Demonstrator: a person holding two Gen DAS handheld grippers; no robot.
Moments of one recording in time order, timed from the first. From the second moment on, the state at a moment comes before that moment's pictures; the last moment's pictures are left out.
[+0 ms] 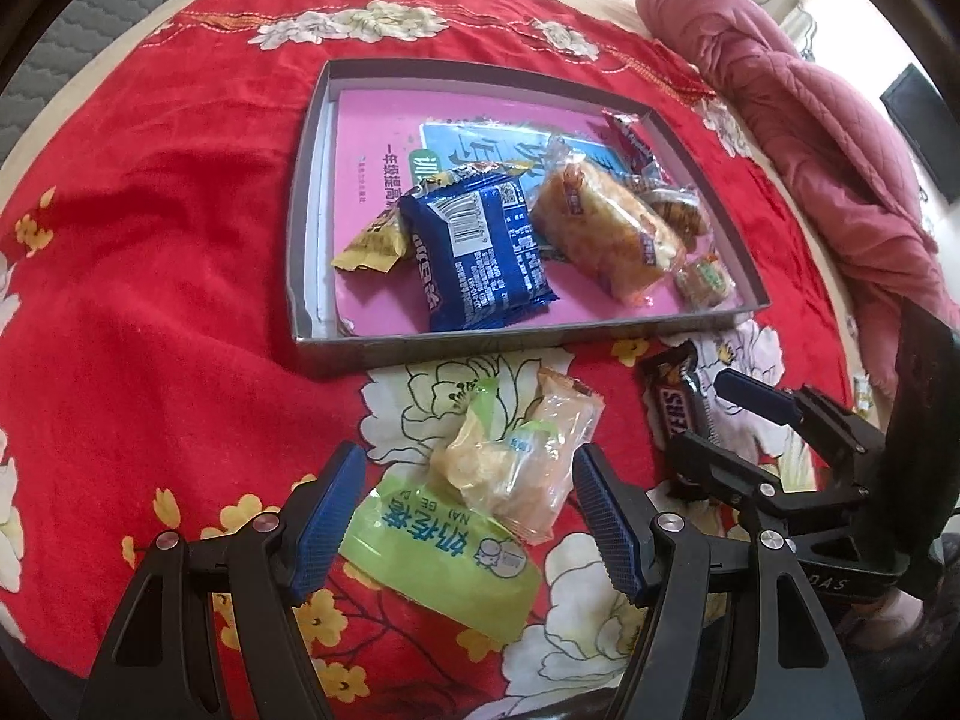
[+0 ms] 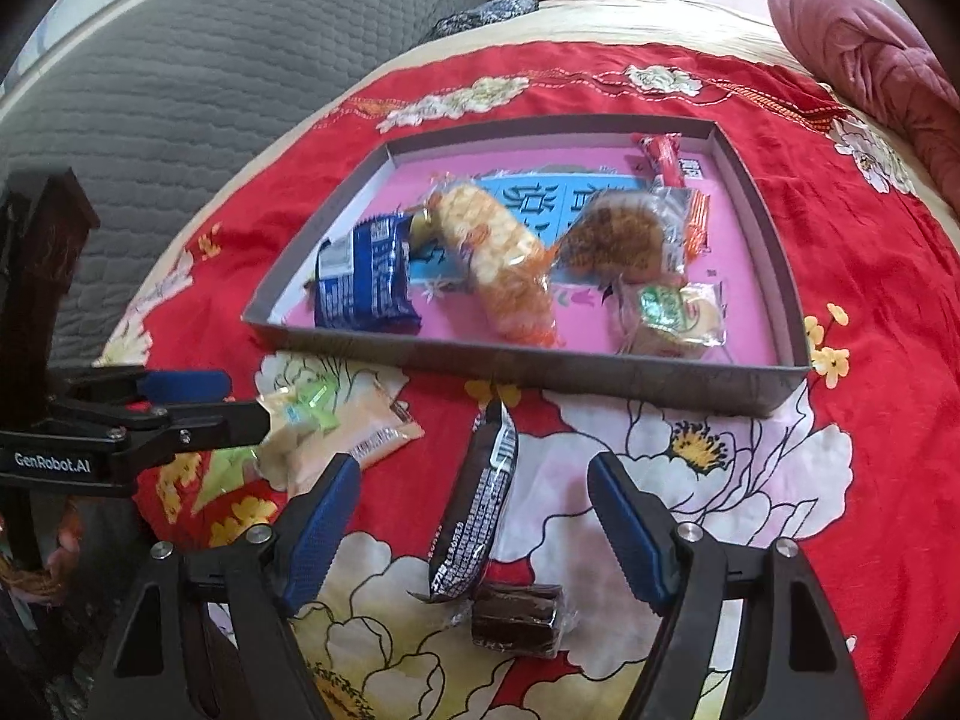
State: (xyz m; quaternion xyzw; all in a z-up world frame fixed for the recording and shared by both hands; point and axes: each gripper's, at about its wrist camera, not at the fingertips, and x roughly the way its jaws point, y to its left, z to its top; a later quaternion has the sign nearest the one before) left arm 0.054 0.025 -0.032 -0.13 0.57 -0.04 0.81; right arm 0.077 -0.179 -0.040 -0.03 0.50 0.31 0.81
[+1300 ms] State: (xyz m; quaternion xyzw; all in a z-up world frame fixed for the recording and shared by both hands) left arm 0.055 0.022 -0.063 -0.13 0.55 -0.07 0.82; right arm 0.079 -0.165 -0.066 -0.08 0.50 0.30 0.81
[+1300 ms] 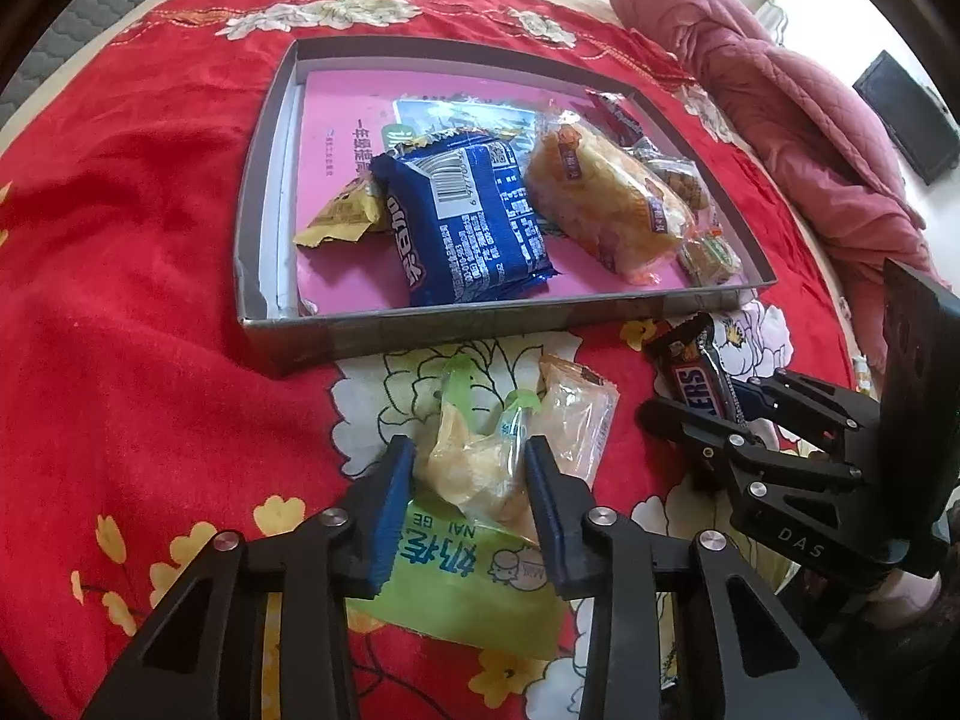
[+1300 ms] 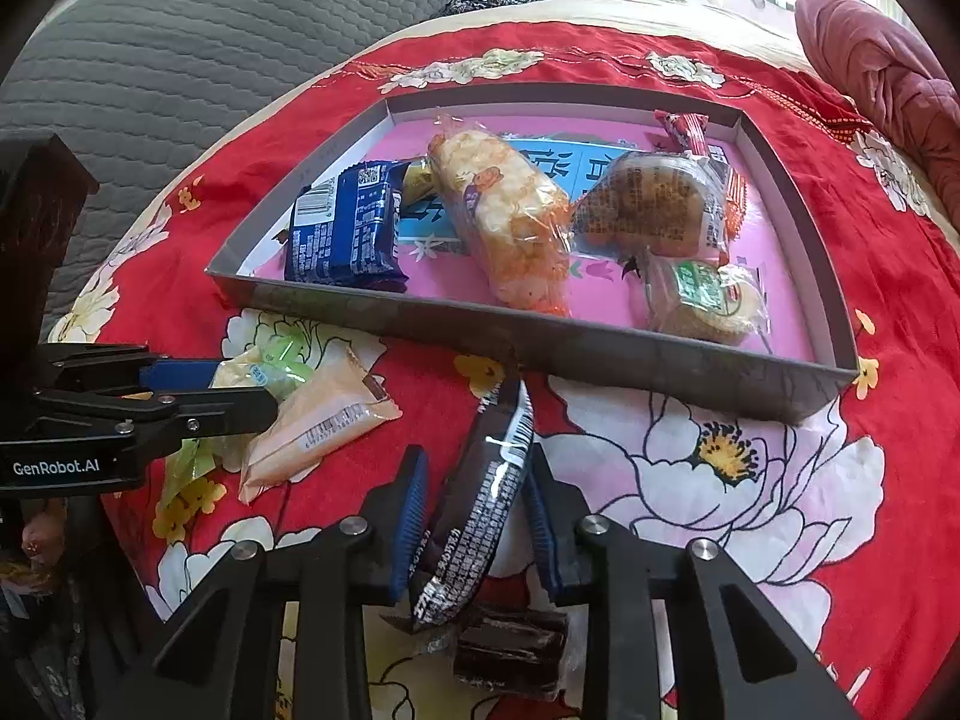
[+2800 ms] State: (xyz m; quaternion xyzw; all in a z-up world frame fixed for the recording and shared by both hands) left arm 0.052 0.018 0.008 -0.13 0.49 -0.06 0.86; right arm 0.088 -0.189 -0.020 0.05 0.46 0.35 0.82
